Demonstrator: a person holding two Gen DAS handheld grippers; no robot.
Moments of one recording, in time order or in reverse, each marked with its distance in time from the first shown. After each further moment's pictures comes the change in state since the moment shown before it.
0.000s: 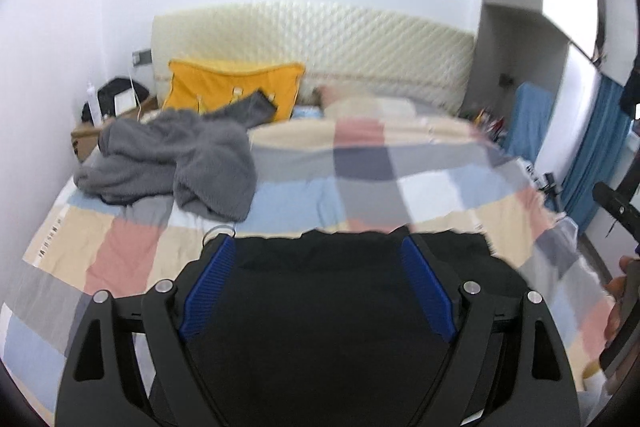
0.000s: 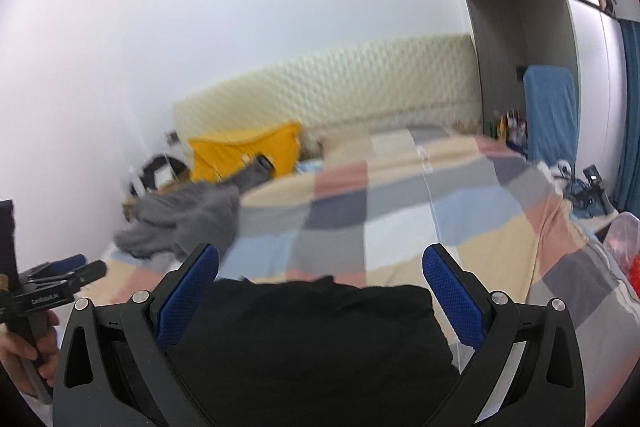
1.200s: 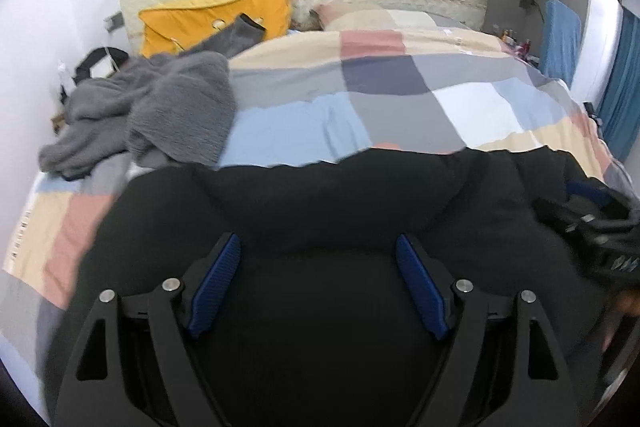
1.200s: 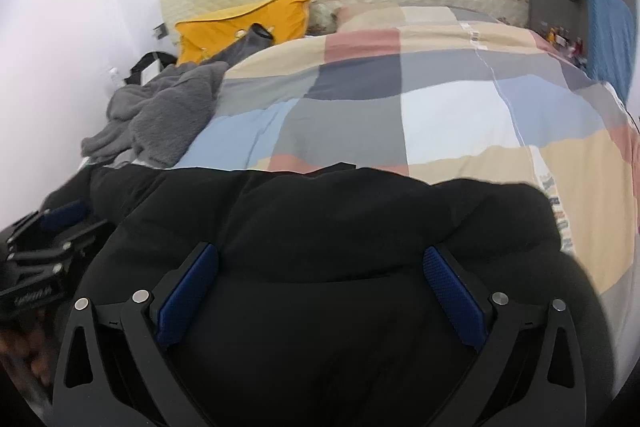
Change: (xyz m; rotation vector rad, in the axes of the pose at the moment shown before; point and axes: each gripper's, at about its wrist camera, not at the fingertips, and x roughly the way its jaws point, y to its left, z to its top) left arm 0.205 0.001 -0.069 0.100 0.212 0.081; right arm 0.228 -0.018 -0.124 -0.039 0.401 0.029
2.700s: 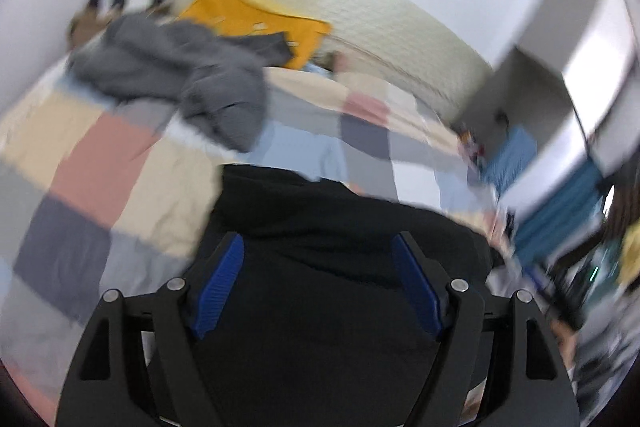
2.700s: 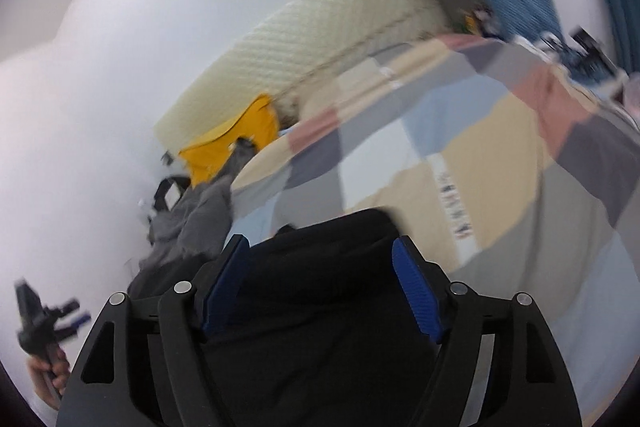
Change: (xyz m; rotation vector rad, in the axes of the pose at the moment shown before) left arm -0.171 0.103 -0.019 -0.352 -0.054 -0.280; right arm -0.180 -0.095 -0.032 0.342 -0.248 0.125
